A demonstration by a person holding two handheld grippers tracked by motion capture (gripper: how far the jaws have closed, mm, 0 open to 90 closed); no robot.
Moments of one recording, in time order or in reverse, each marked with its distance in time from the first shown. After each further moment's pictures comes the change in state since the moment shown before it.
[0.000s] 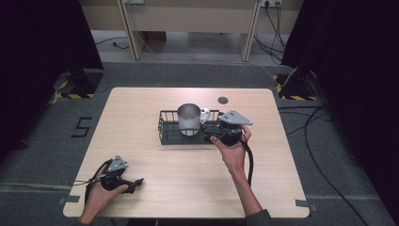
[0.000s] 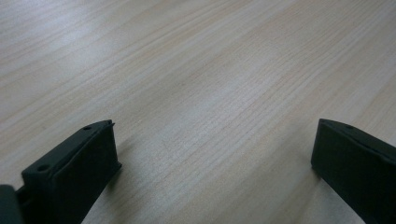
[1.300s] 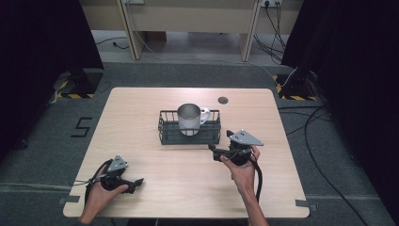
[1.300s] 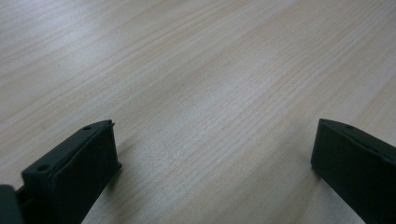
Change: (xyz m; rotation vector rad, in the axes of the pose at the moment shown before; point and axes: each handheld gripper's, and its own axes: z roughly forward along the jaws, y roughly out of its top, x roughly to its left) left arm 0.000 0.000 0.000 0.002 0.000 0.000; right arm -0.003 -0.053 -0.034 0.017 0.034 0.053
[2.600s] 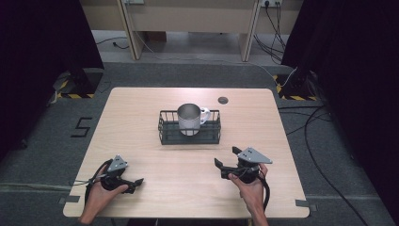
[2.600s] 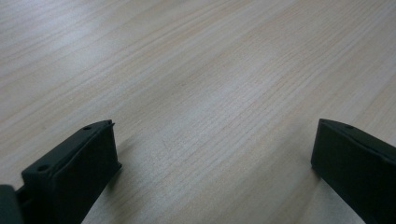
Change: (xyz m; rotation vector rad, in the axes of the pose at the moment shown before) left arm 0.000 0.000 0.000 0.000 0.000 0.000; right arm -0.001 -0.044 -0.032 0.035 0.035 0.013
